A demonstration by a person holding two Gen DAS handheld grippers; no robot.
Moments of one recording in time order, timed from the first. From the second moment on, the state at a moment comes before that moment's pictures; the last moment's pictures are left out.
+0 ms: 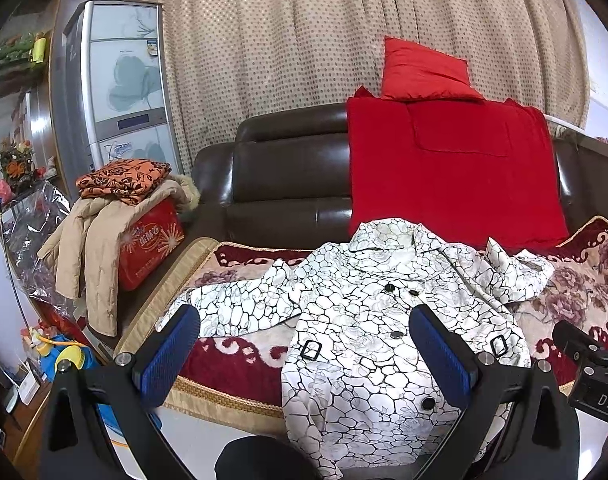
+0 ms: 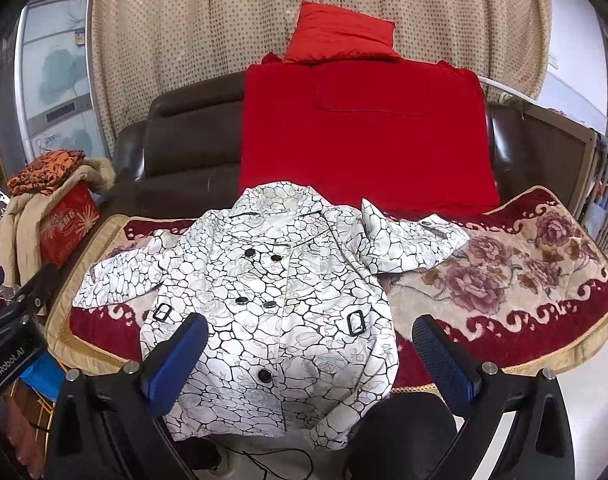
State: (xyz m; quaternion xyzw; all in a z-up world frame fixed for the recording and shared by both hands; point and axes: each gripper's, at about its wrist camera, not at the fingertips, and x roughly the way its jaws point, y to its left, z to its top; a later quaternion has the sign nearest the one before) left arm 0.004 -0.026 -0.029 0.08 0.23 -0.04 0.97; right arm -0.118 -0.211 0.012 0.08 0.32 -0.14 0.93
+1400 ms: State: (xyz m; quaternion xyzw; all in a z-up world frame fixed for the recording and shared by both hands) left arm 0.110 -0.064 -0.071 0.08 0.28 -0.05 0.95; right arm -0.035 -0.259 -0.025 0.08 0.36 -0.16 0.92
